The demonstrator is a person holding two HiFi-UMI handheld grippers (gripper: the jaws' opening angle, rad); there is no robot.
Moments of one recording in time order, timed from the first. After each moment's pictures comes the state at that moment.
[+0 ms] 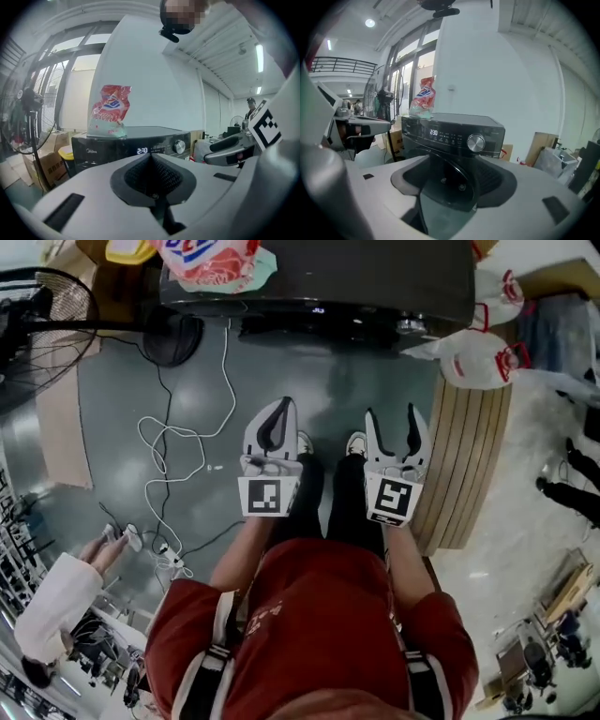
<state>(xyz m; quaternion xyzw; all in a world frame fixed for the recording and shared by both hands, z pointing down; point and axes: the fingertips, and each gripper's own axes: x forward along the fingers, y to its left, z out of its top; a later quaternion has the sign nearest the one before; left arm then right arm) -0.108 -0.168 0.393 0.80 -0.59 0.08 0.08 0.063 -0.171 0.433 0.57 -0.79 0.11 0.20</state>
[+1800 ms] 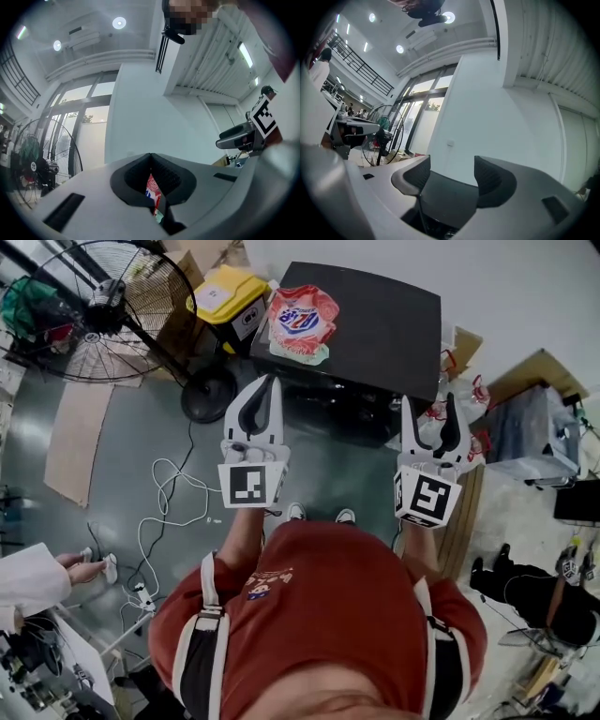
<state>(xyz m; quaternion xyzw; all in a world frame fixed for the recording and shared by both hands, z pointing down) -0.193 -0.101 0.019 0.74 -0.65 -0.05 -0.14 0.040 -0.145 0.034 0.57 -0.81 -0.12 0.03</state>
